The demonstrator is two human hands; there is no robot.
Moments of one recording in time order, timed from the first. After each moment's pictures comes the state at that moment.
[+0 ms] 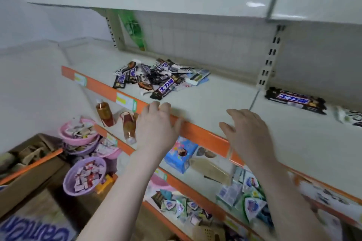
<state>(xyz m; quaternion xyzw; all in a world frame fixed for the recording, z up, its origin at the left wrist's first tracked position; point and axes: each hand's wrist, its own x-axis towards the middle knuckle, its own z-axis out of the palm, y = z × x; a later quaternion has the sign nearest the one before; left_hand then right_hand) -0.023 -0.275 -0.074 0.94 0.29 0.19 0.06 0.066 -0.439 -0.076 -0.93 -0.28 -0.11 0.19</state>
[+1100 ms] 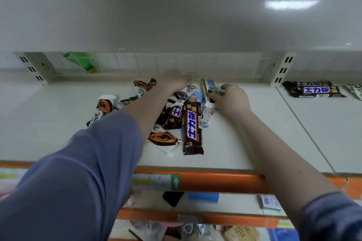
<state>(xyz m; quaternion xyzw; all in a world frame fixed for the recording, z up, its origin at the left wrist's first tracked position) 0.252 -0.065 -0.040 0.97 0.04 -0.05 0.23 0.211 -0.220 -0.068 -0.96 0.06 -0.05 0.27</state>
